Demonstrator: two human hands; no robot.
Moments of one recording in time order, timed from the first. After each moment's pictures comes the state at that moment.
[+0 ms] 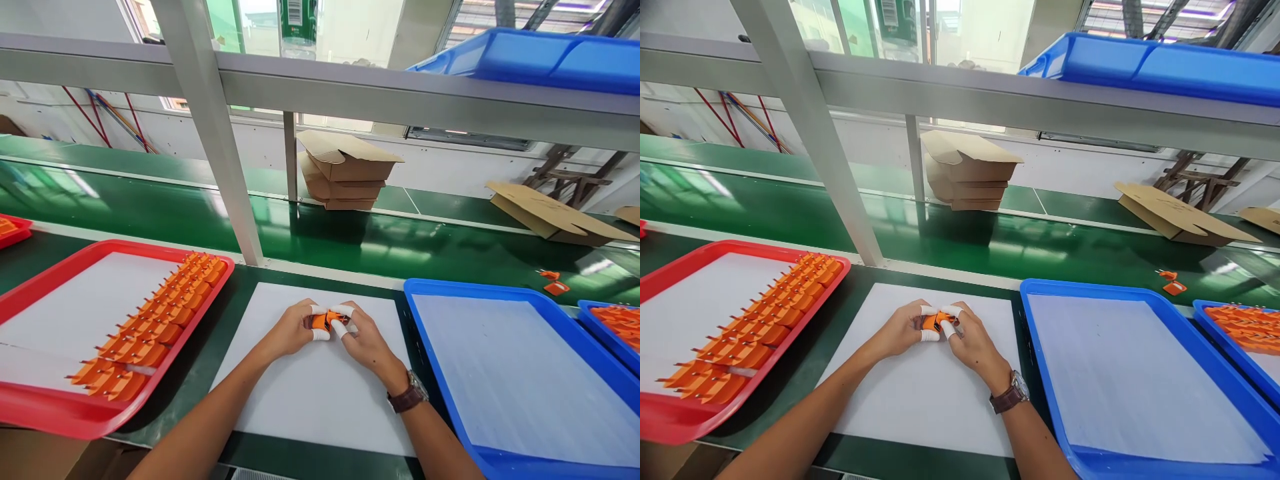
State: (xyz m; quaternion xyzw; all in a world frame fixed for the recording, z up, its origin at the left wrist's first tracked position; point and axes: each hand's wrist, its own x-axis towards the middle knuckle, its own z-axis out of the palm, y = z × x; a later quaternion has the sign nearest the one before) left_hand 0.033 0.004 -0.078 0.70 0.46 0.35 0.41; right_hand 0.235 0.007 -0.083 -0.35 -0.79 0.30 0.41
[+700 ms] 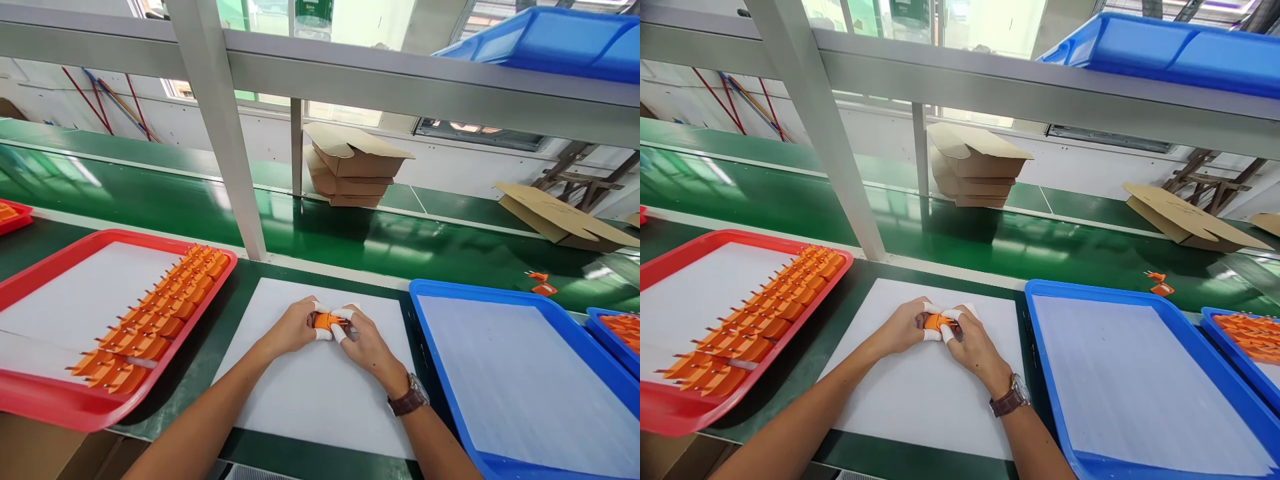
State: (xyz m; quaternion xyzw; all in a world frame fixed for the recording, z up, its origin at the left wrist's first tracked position) left_hand 0.032 0.005 -0.078 0.70 0.48 0.33 0.41; right_hand 0.233 0.007 -0.091 -0.35 -0.81 0.28 0.37
